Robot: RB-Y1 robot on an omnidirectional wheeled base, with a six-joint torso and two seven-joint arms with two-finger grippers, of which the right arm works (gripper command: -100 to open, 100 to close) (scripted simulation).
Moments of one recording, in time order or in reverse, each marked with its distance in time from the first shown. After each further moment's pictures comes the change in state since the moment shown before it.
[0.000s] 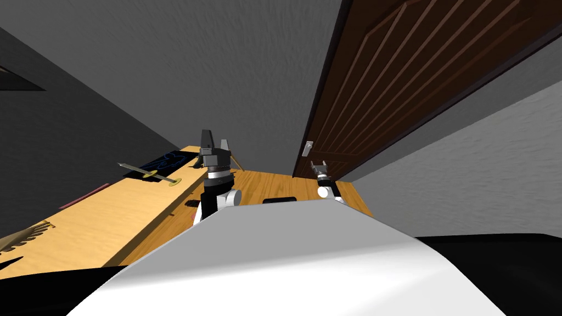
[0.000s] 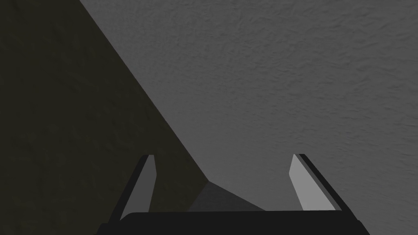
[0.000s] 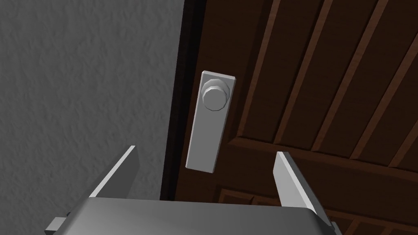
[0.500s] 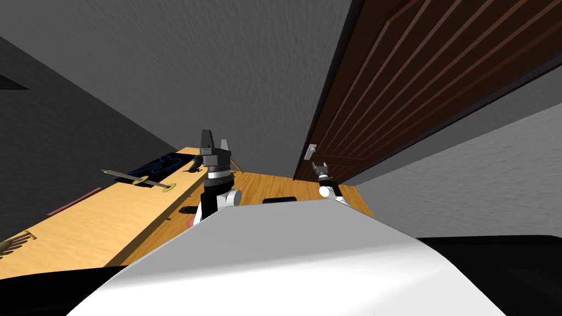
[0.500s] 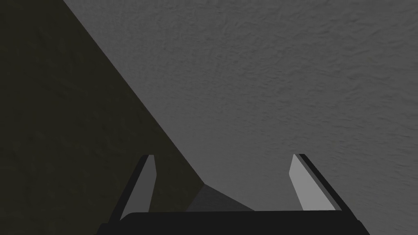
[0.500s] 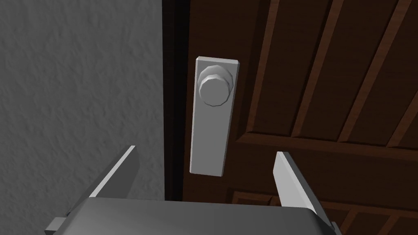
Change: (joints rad) arm -0.027 -0.044 0.026 0.067 -0.087 -0.007 -0.089
